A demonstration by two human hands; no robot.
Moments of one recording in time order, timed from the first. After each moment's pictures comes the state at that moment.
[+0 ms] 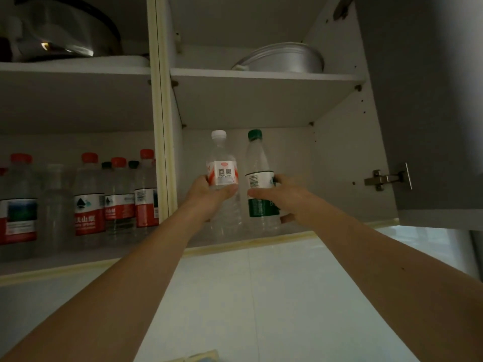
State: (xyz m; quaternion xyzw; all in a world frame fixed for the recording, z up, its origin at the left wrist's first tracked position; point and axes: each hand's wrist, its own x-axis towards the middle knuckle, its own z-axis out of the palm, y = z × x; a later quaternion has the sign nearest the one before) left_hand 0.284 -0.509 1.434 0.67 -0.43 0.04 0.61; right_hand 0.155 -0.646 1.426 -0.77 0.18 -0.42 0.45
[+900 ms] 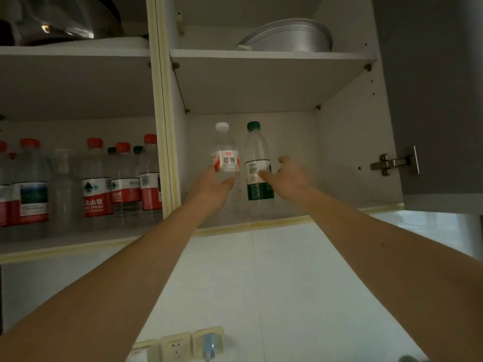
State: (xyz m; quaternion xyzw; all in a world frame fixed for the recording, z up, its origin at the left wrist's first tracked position) left_hand 0.277 -0.511 1.417 0.72 -0.47 0.15 0.48; right_hand 0.162 -0.652 1.422 -0.79 0.21 -0.50 0.28
